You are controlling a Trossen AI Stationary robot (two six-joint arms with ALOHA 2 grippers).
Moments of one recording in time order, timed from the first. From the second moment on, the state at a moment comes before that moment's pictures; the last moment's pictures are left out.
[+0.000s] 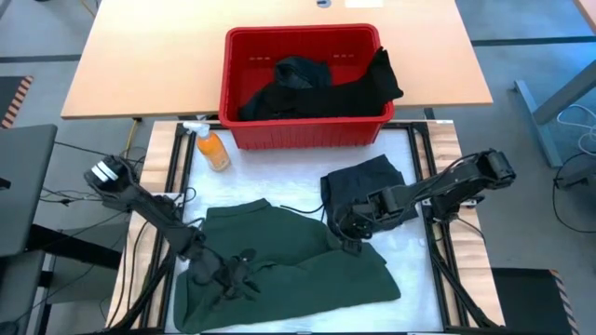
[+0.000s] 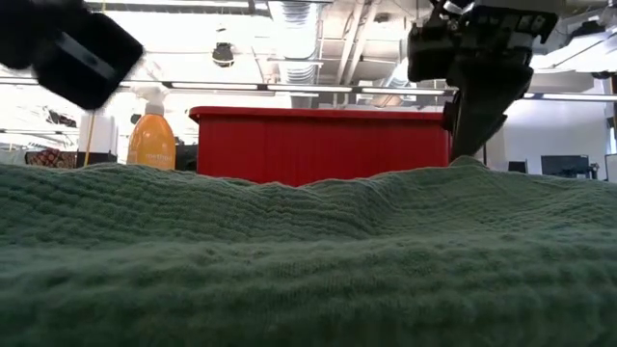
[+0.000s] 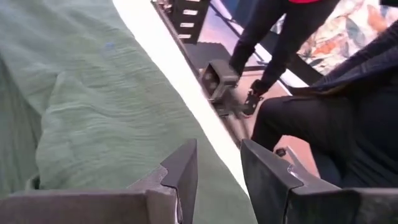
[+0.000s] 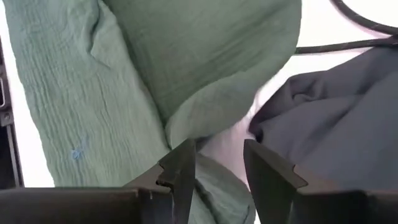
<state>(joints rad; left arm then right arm) -0.68 1.49 0.57 0.56 -0.09 -0.38 0.23 1.46 0.93 -0.51 -0.07 0.55</state>
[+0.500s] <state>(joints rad) -0.52 1.61 0.59 0.62 0.00 -0.34 0.24 1.46 0.91 -0.46 -0.13 0.46</state>
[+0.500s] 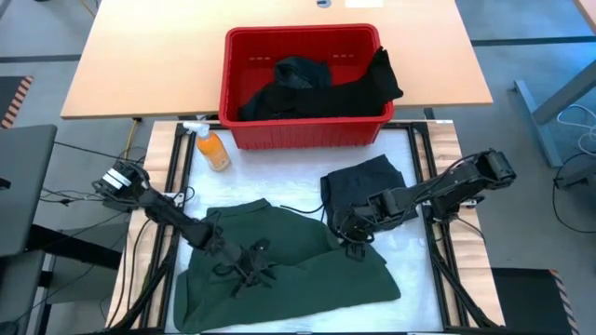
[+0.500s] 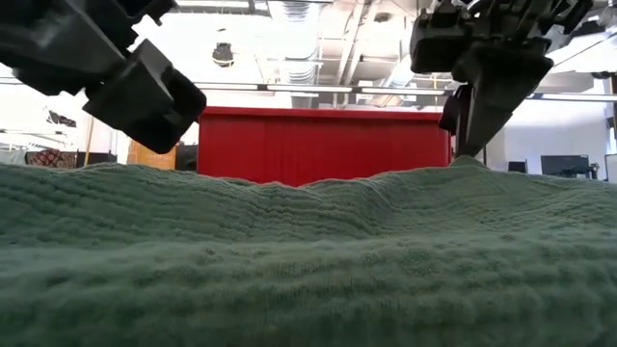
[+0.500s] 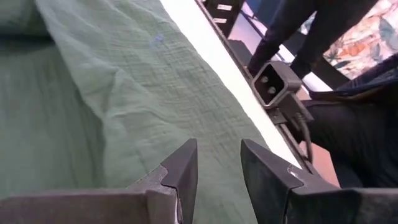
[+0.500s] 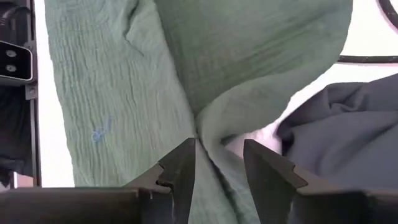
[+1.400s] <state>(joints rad) -0.52 1.61 0.59 0.65 -0.05 -0.33 0.22 1.51 0.92 -0.62 -0.13 0.45</state>
